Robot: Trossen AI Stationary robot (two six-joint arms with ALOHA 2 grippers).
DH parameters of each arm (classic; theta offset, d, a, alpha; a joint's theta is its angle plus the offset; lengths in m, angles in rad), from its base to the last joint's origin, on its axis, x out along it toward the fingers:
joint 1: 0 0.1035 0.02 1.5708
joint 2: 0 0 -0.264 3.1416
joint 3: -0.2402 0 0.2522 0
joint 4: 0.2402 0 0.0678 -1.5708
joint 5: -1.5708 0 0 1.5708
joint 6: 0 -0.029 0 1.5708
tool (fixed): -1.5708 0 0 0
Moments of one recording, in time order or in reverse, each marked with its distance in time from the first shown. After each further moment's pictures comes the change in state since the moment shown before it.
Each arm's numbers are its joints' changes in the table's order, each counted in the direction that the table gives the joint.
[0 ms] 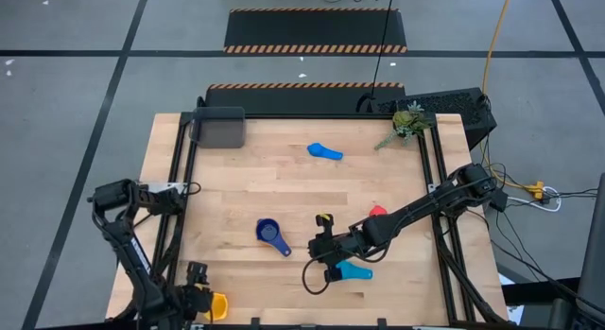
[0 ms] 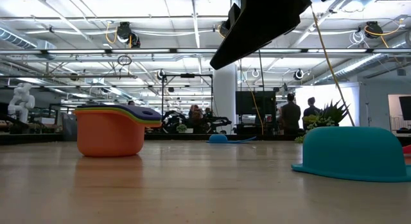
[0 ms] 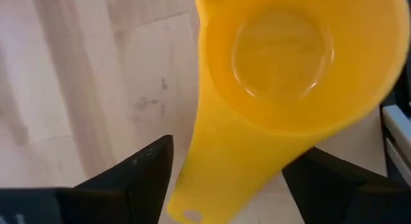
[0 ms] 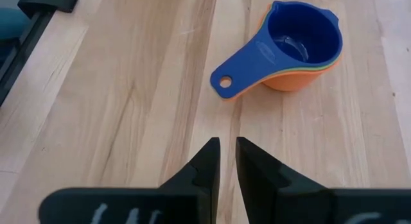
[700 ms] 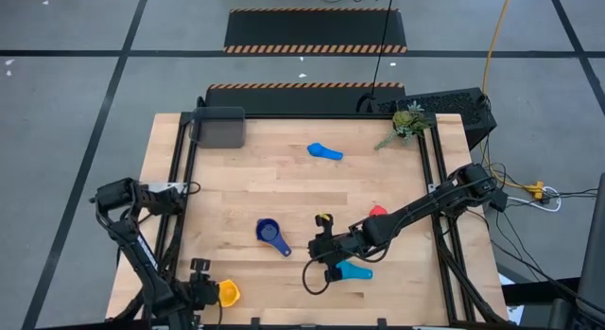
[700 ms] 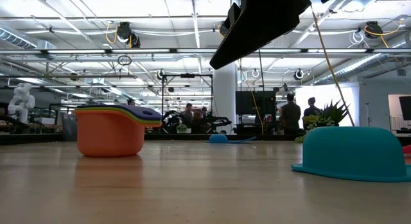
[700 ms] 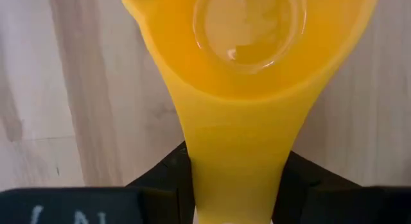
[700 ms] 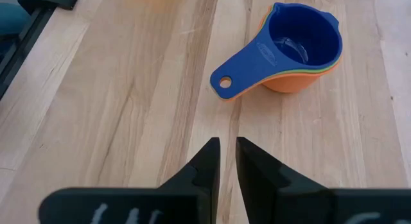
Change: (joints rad) left arm 0.061 0.001 0.035 -0.031 0.019 0.077; right arm 0.000 0.000 0.000 0.000 0.001 0.022
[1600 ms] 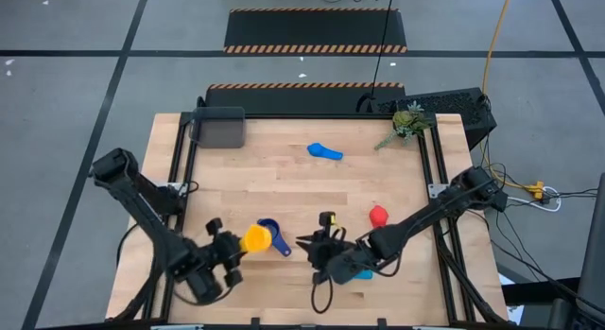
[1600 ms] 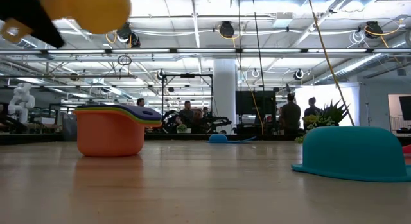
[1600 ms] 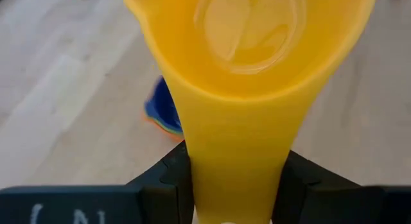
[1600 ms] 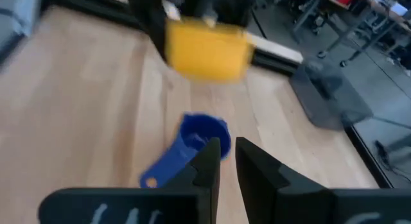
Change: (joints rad) left arm 0.309 0.267 -0.015 0.101 -0.539 0.114; right arm 0.103 0.002 -0.106 -0.137 0.482 0.103
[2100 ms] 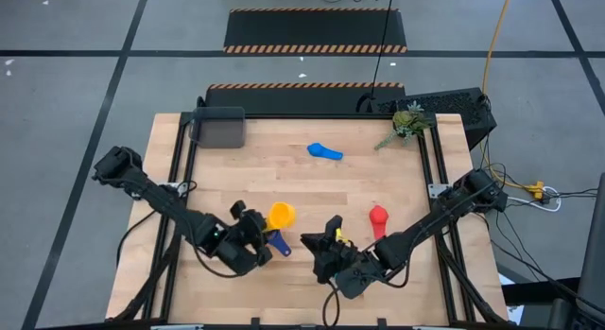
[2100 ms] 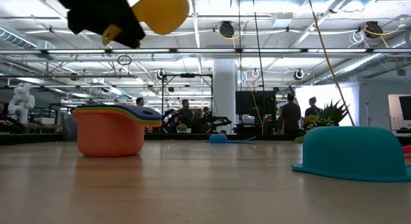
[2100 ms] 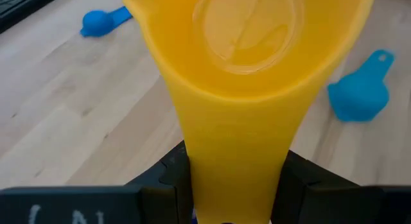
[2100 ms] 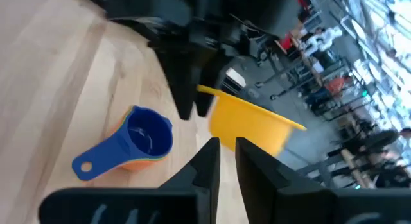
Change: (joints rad) left arm 0.261 -0.001 0.000 -0.310 -0.005 -0.261; right arm 0.071 0.000 -0.004 -0.029 0.253 0.346
